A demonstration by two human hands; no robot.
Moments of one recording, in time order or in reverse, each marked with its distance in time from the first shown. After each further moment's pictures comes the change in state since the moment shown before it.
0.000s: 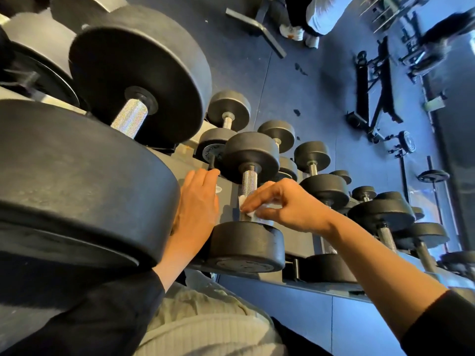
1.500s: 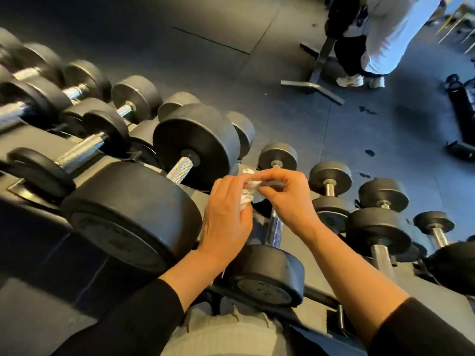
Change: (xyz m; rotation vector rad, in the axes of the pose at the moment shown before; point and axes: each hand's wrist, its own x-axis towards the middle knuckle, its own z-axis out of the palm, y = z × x) left_hand 0.012 0.062 -0.060 -0.068 0.196 0.110; right_hand 0.038 -0.015 0.005 0.447 0.644 -0.302
